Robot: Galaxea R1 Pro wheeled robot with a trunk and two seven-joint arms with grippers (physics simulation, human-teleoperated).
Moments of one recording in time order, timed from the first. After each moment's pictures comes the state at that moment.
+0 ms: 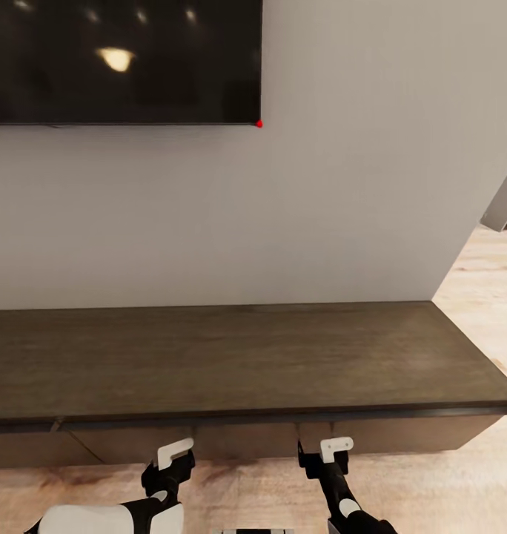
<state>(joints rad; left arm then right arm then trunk) -0.69 -0.03 -2.21 -0.25 2.35 -0.51 0.39 -0.54 0.09 0.24 -0.14 -0.05 -0.50 -0.18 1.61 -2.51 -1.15</state>
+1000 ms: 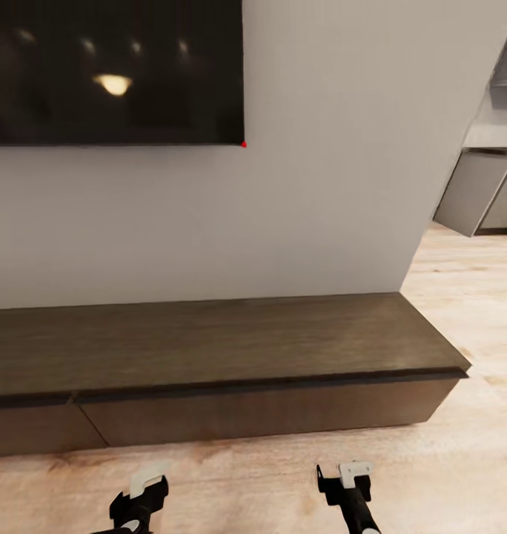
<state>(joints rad) -0.61 0.06 -2.20 -0.25 2.35 -0.51 0.39 -0.53 0.04 0.24 0.01 -0.06 -0.59 -0.18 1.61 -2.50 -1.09</state>
